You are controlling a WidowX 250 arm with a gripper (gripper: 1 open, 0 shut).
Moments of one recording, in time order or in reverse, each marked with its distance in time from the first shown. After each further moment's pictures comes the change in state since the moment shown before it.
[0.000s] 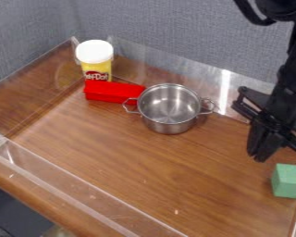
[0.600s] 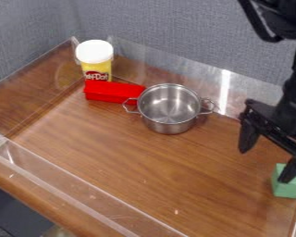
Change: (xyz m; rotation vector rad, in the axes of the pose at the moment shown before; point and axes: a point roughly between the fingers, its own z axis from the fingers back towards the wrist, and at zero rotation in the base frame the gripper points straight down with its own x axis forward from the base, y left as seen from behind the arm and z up) arm 0.013 -0.013 -0.024 -0.016 0.018 -0.008
